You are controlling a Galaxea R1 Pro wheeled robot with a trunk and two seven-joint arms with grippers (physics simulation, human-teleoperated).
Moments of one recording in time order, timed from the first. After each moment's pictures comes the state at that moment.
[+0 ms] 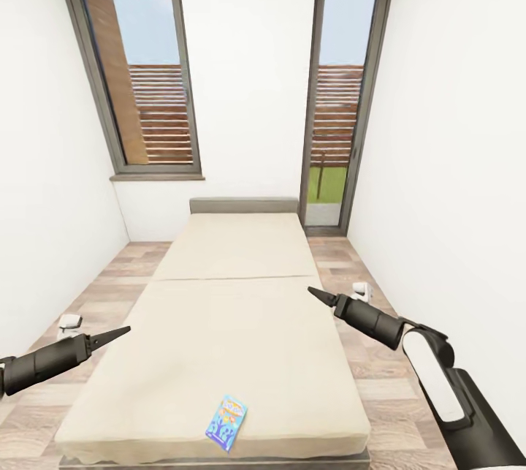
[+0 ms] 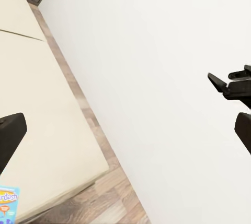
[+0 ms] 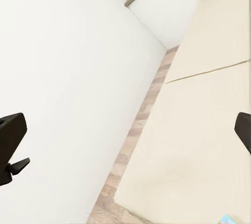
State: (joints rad) left arm -0.36 0.40 0.41 -1.10 0.24 0.75 -1.35; right arm -0.40 -0.16 0.02 -1.41 -0.80 0.72 0.43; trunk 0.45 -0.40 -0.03
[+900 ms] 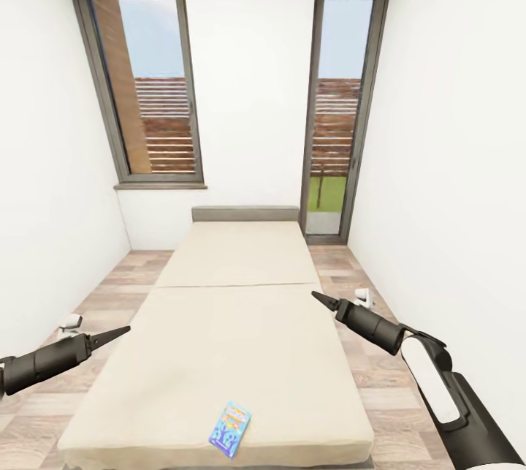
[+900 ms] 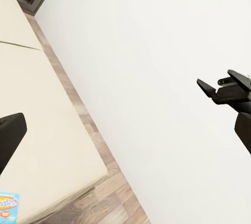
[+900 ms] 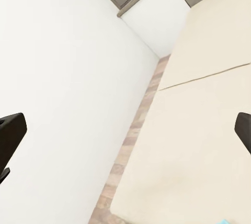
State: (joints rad) left arm -0.36 0.39 0.42 -1.10 0.24 0.75 -1.35; right arm -0.40 -0.16 0.02 -1.32 -0.80 0.65 0.43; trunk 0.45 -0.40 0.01
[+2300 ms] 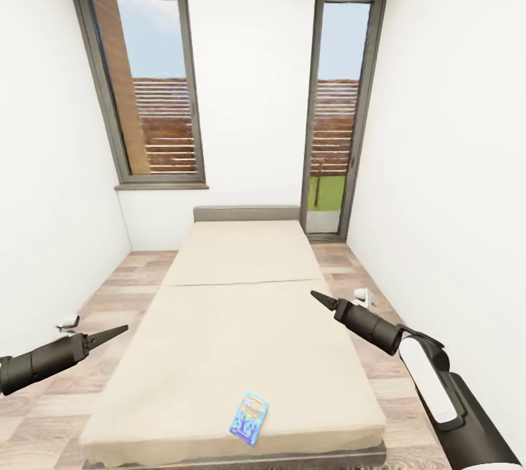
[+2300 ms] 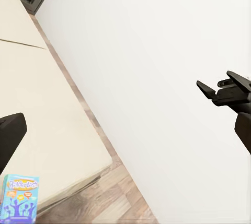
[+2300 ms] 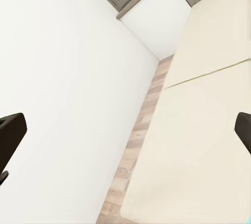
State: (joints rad) left arm -0.36 0.40 0.42 -1.10 0.24 0.75 -1.36; right arm -0.40 -0.15 0.01 -1.31 -0.80 0.65 0.42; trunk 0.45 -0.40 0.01
